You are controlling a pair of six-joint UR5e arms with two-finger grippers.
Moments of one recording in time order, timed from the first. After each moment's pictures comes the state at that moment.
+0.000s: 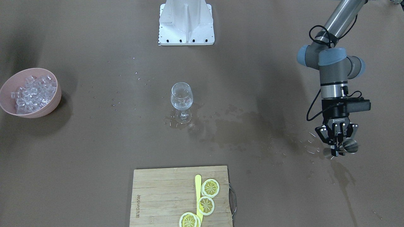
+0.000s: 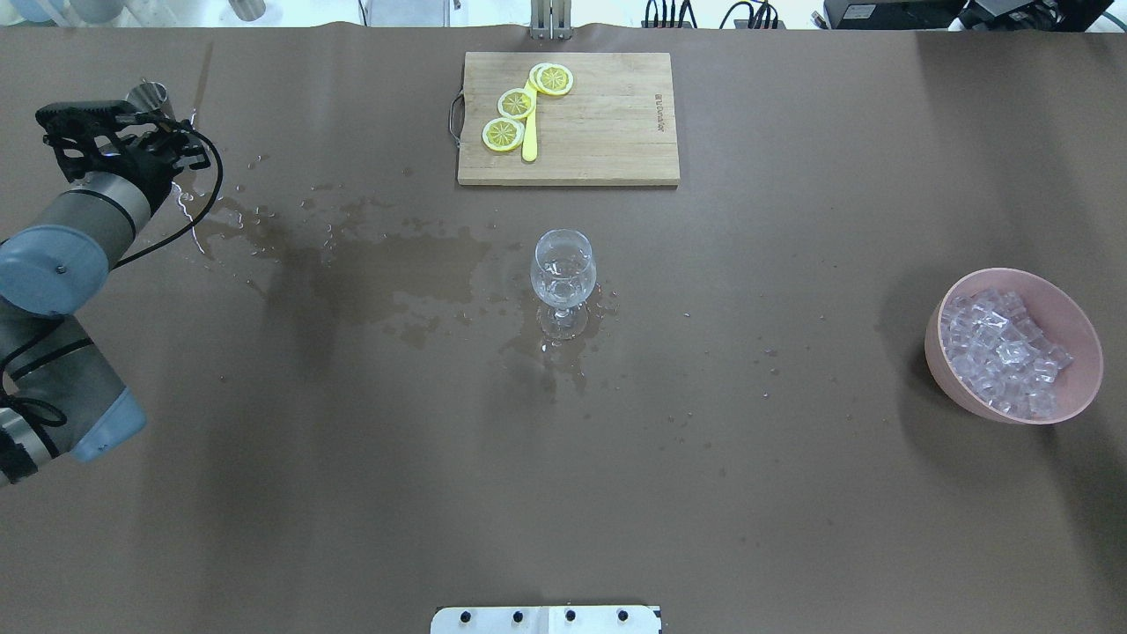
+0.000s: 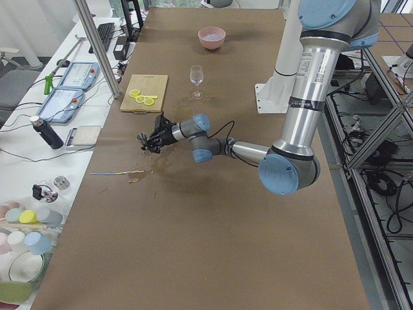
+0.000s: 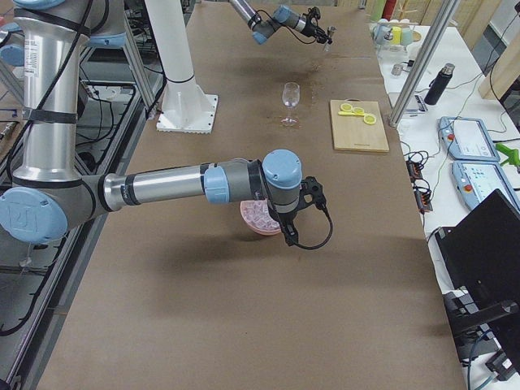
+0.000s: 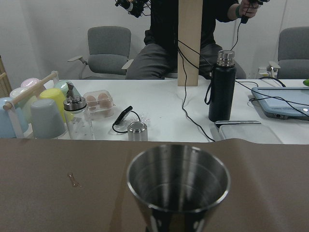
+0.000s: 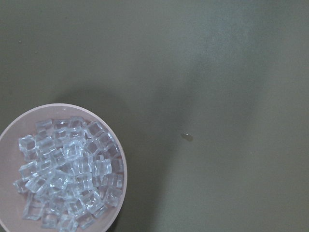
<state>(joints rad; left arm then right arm) -0.78 -1.79 -1.37 -2.68 -1.11 -1.04 1.54 -1.69 1.87 -1.59 2.45 -0.25</state>
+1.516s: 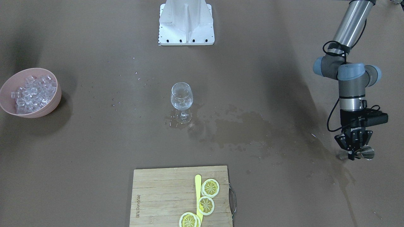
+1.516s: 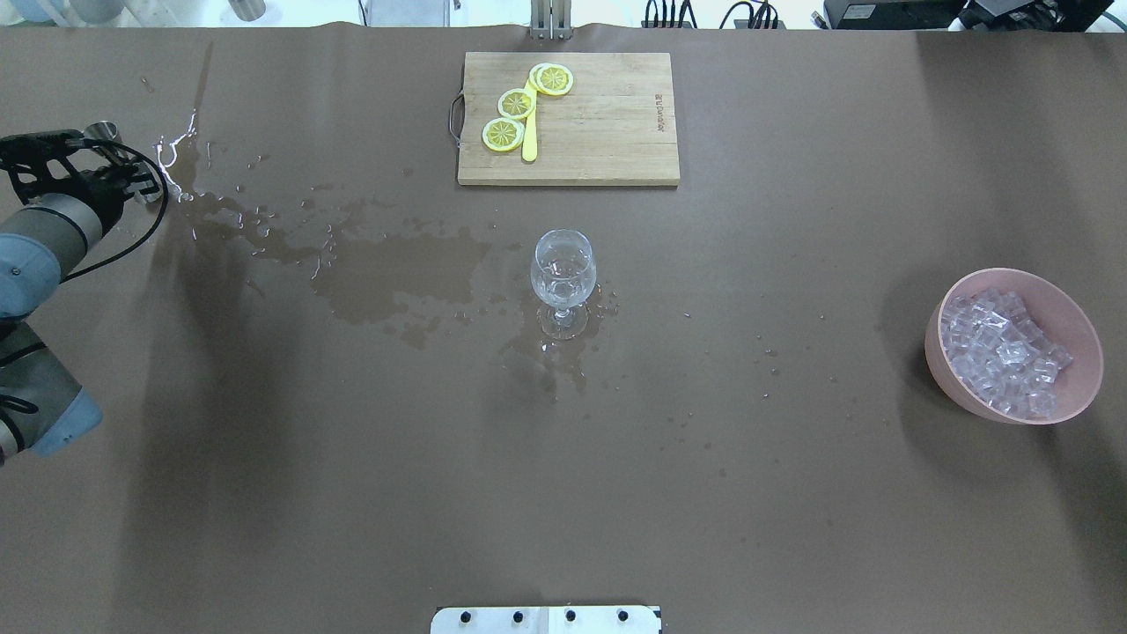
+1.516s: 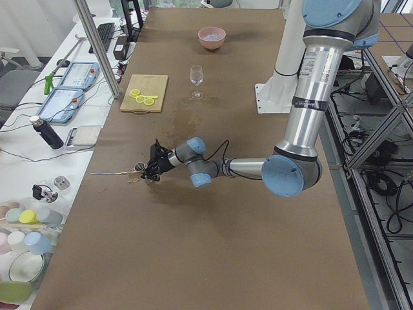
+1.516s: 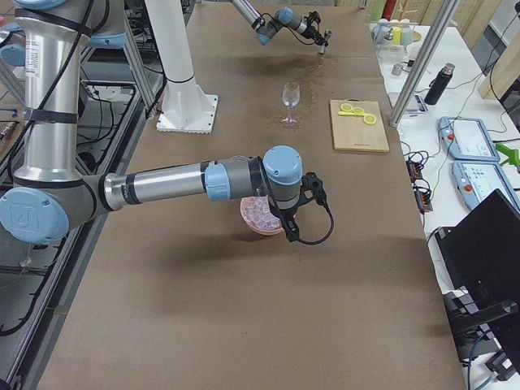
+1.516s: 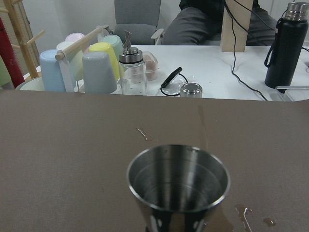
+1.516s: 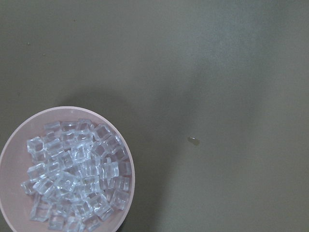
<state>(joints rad) -0.83 -1.78 -1.19 -2.76 -1.21 -1.12 1.53 -1.69 1.89 -1.59 2.46 -0.25</state>
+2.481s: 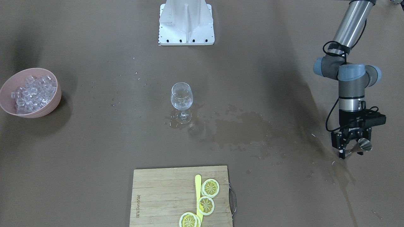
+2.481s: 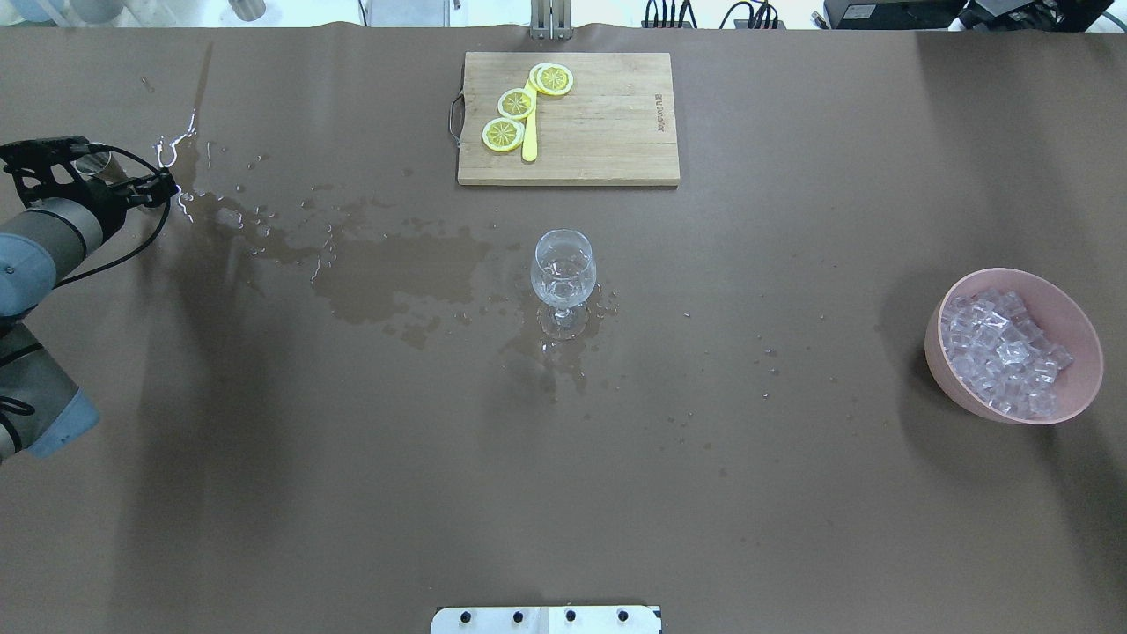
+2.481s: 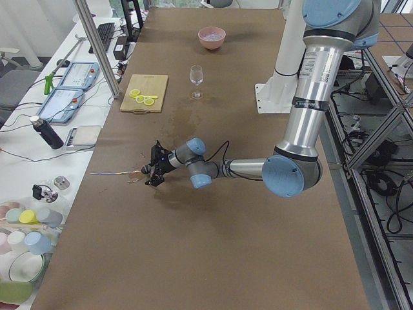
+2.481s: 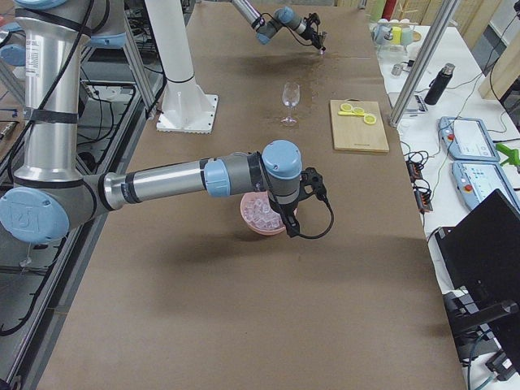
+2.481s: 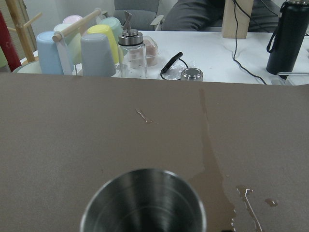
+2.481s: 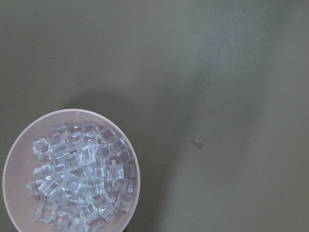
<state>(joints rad) -0.83 -1.77 -1.20 -2.77 -1.28 -1.11 1.53 -1.69 1.91 -1.59 2.46 -0.23</state>
